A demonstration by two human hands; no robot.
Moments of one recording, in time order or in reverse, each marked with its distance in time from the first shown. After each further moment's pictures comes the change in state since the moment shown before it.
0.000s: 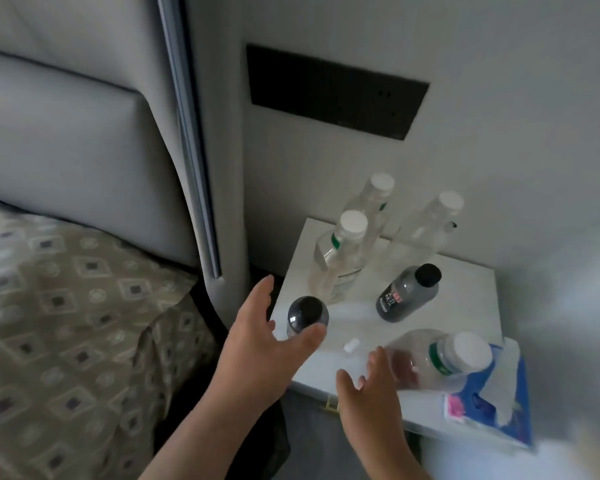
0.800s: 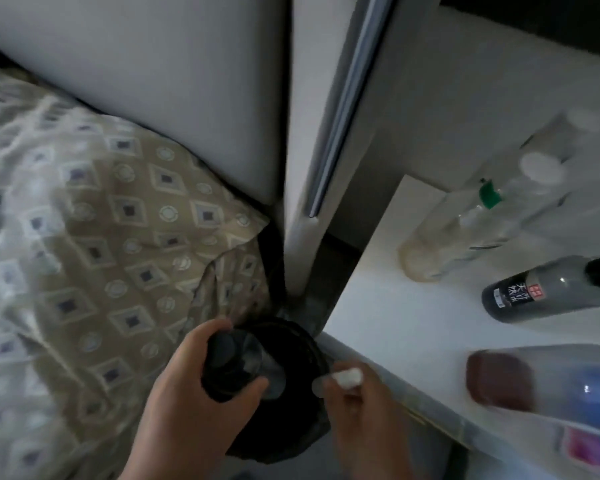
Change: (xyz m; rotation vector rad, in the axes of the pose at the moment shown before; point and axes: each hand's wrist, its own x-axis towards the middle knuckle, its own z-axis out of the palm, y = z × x) left_hand -0.034 -0.152 -0.076 0.230 0.406 -0.016; right_hand -0.035 0.004 0.087 -0.127 -0.295 -0.220
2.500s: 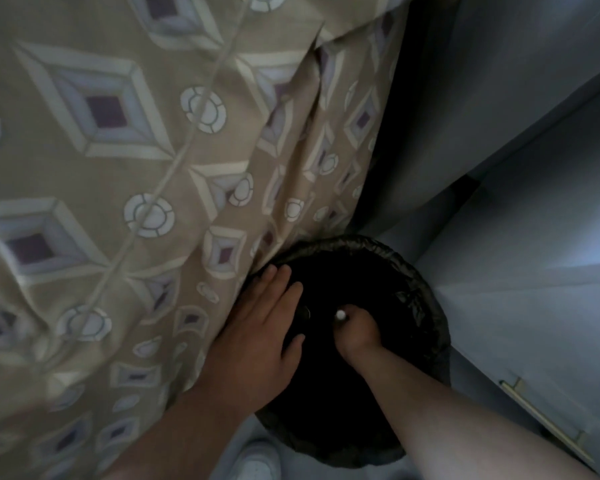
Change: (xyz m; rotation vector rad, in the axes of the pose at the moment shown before) left_hand 0.048 -0.309 0.148 0.487 -0.188 0.356; right_hand 0.184 0.217 0.264 -0.414 -0.351 0.238
